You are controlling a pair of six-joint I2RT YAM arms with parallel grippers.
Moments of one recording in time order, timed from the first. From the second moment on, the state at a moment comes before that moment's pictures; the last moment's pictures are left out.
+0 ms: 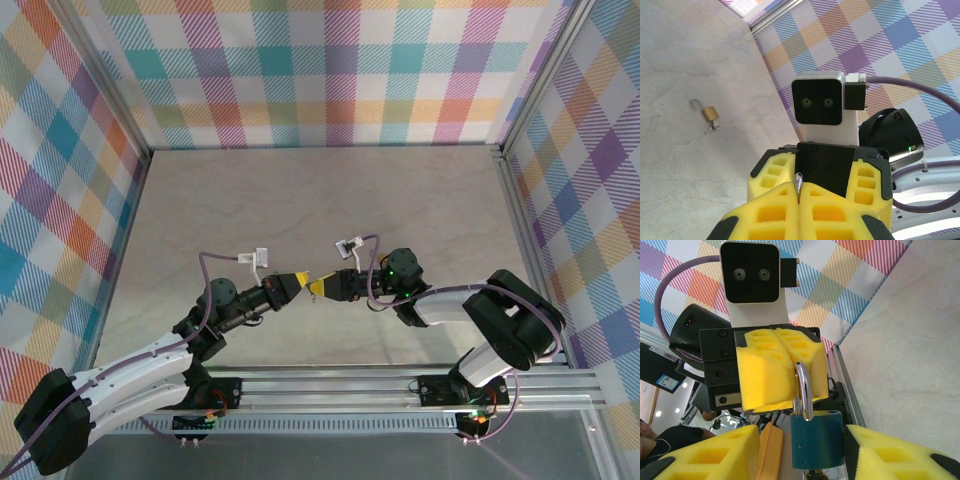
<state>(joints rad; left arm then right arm) -0.78 0.81 0.26 0.49 0.22 -0.99 0.74 1.53 0.45 1.14 -0.90 1.09</state>
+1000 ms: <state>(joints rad) -0.78 0.85 0.26 0.54 0.23 -1.02 0.77 1.47 0.47 0.93 -0.86 0.96</state>
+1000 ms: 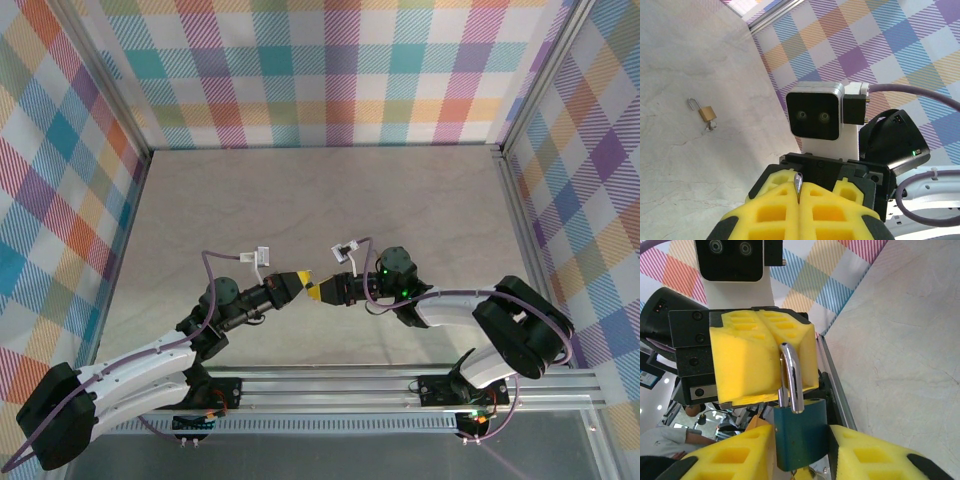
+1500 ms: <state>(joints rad) -0.78 0.83 0.26 0.54 0.23 -1.02 0.77 1.35 0.50 0.67 -0.78 0.86</state>
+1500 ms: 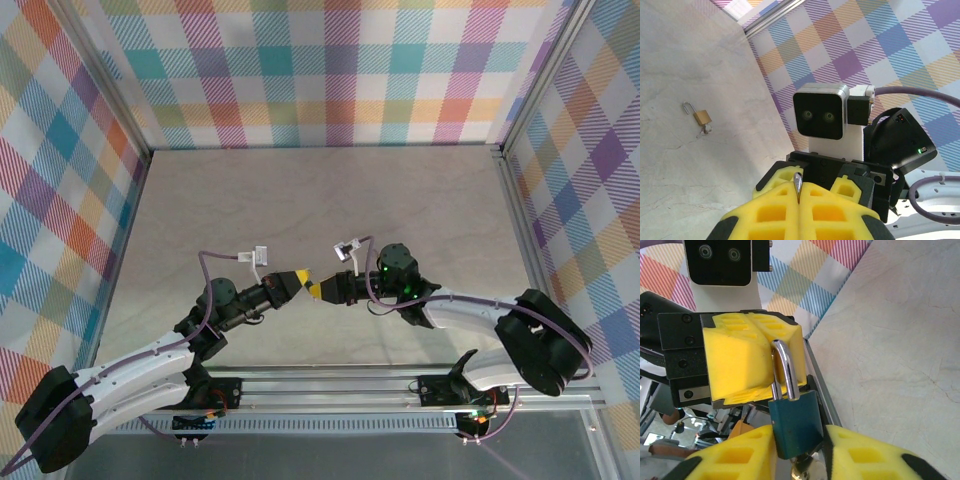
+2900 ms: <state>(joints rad) -0.80 0.83 0.26 0.54 0.22 -1.02 0.78 1.21 0.50 0.52 -0.71 0.92</state>
